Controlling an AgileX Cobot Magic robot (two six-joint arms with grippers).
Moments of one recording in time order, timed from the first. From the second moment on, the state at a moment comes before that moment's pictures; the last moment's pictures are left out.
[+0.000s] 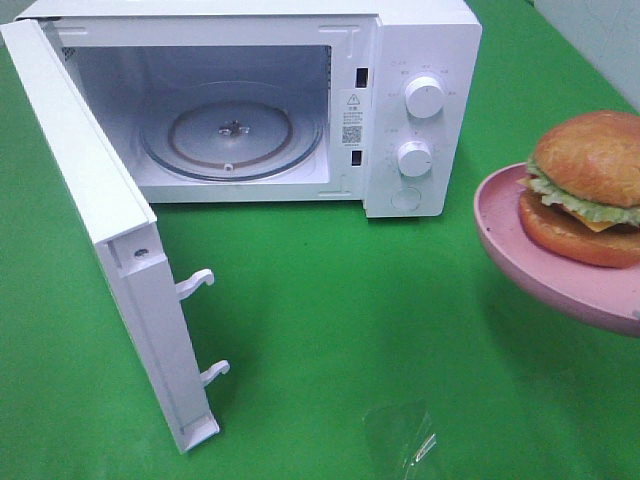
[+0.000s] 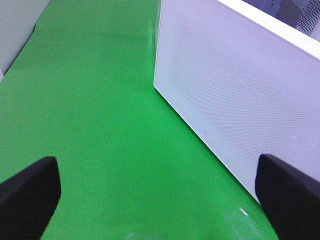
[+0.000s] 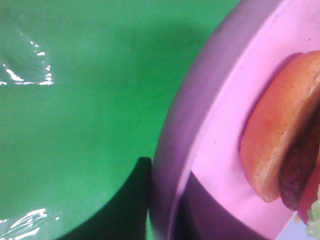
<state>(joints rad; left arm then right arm) 0.05 0.00 -0.54 -0.13 1.05 0.02 0.66 0.84 -0.46 -0.56 0.81 -0.75</state>
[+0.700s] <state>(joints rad) 0.05 0.00 -0.54 -0.13 1.05 0.02 0.66 0.88 -0.46 -0.69 0.99 -0.24</state>
